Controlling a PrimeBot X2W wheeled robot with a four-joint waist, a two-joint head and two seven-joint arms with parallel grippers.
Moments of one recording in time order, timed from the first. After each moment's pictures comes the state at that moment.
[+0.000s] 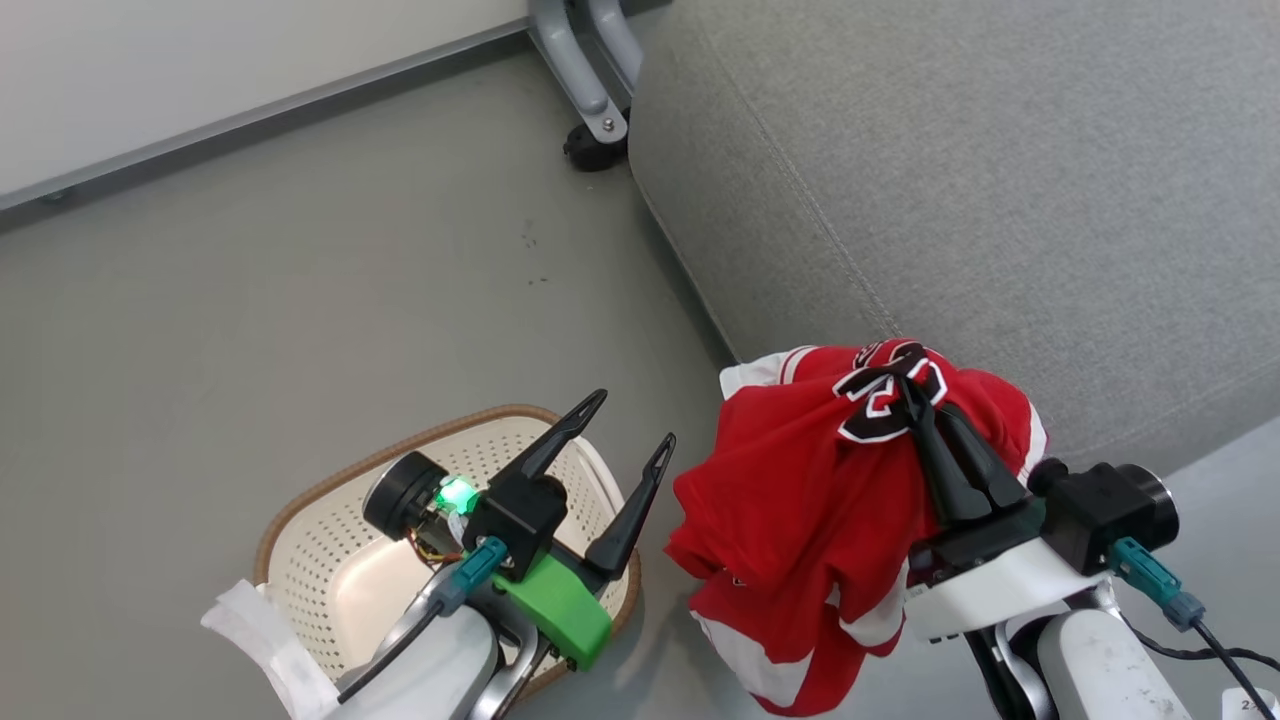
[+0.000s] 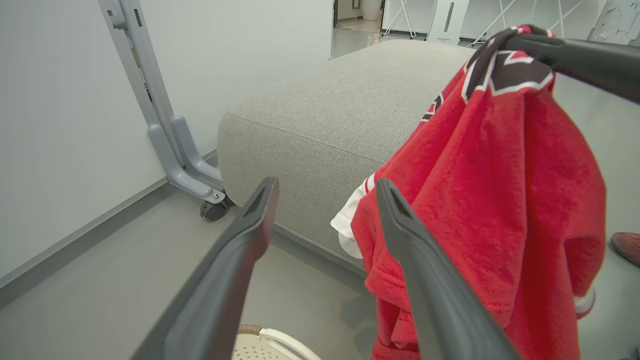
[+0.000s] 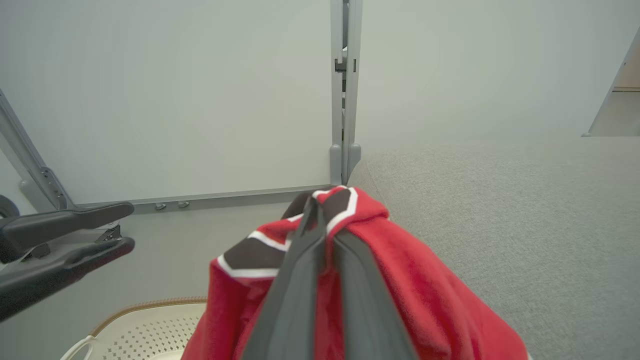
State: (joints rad) left arm -0.43 0.25 -0.82 0.30 -0.39 0.01 -0.26; right arm -0.13 -0.06 0.16 0.02 0.16 0.13 -0.26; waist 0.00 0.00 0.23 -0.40
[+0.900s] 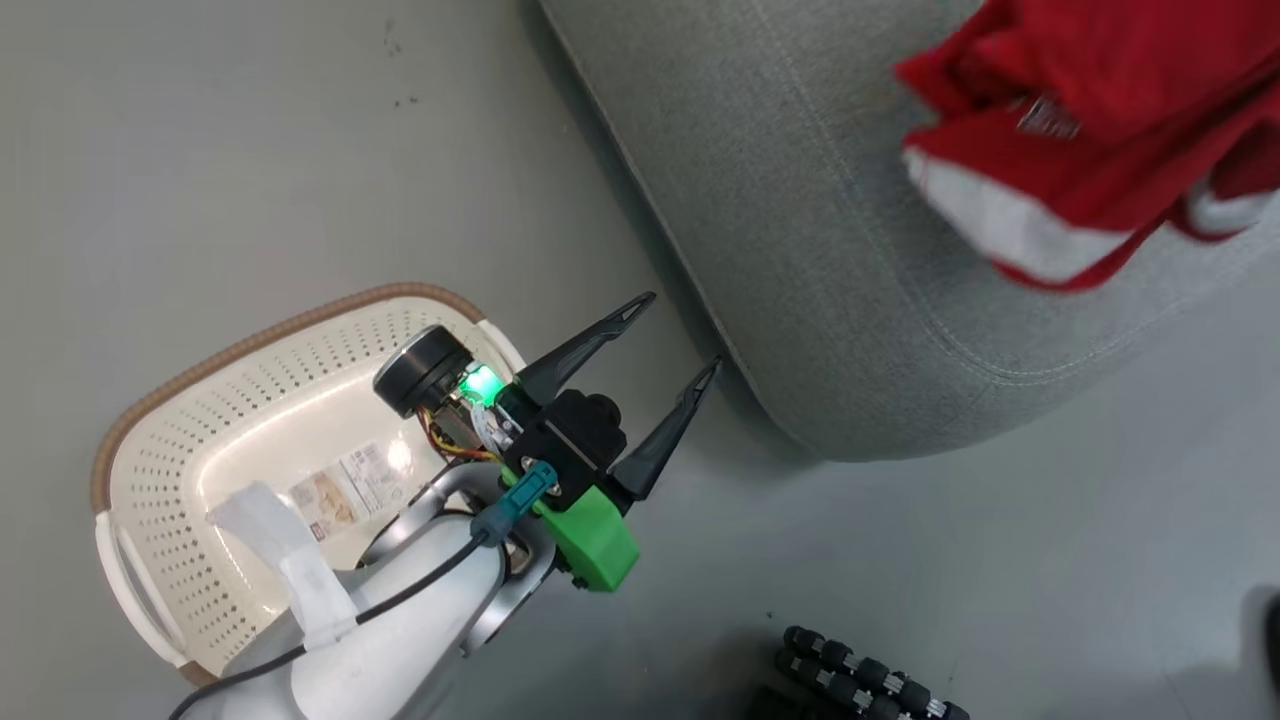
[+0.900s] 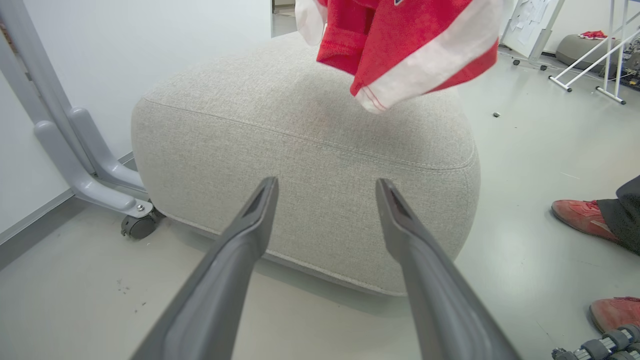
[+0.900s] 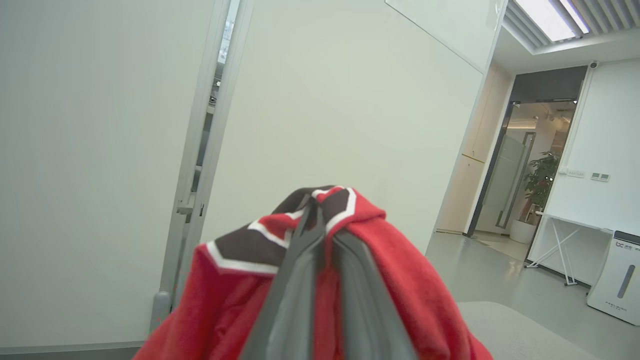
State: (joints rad) left arm -0.60 0.31 -0.88 0.15 -0.29 -0.01 -0.11; right arm -0.61 -0.24 -0.26 -0.12 0.28 0.13 -0.26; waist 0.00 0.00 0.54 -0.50
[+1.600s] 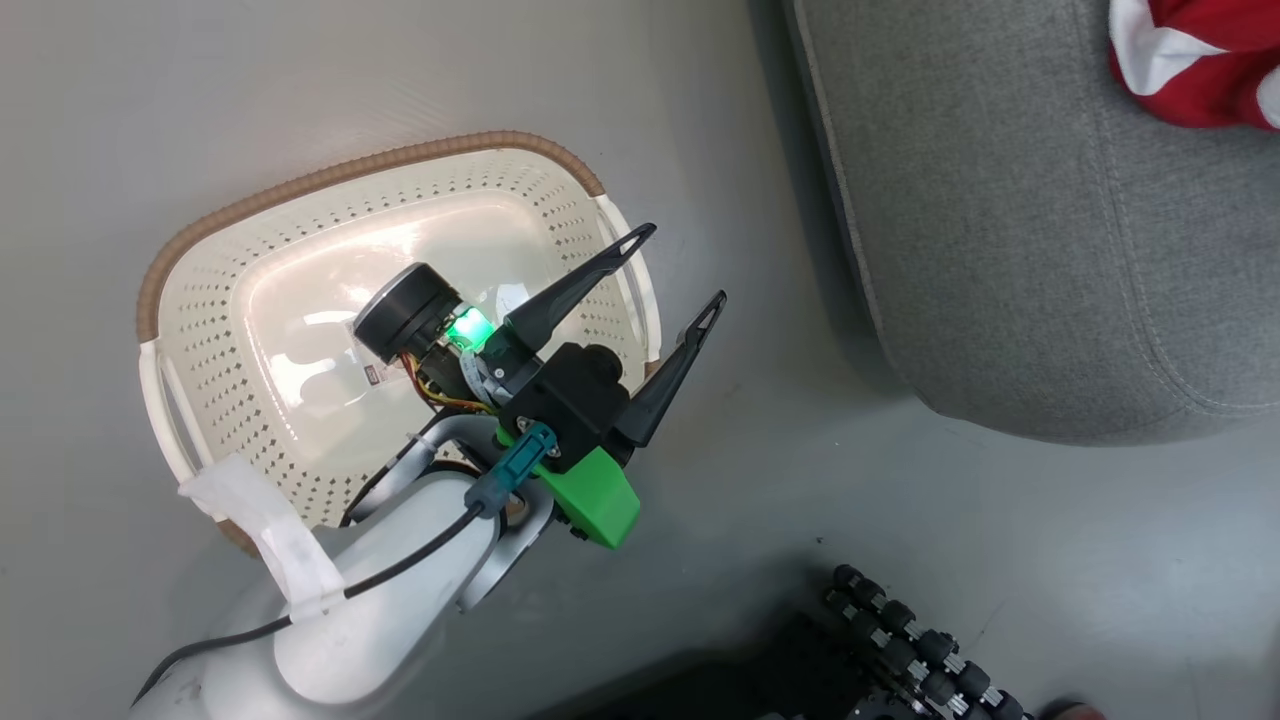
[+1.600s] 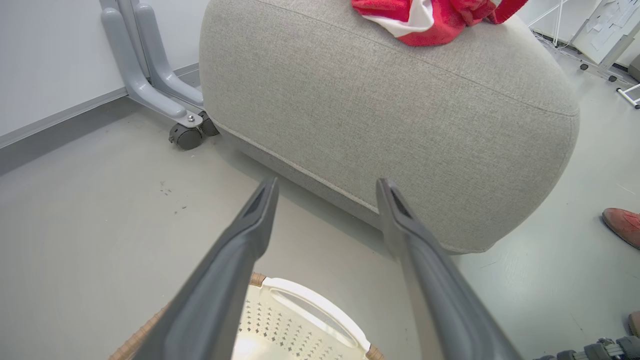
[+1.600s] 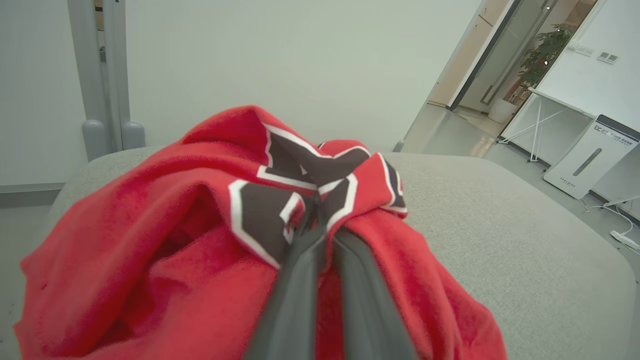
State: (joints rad) left arm -0.68 0.33 -0.88 0.09 -0.27 0.01 -0.08; right arm -0.79 -0.40 -0.40 0.43 0.24 0.13 -0.26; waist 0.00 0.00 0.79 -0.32
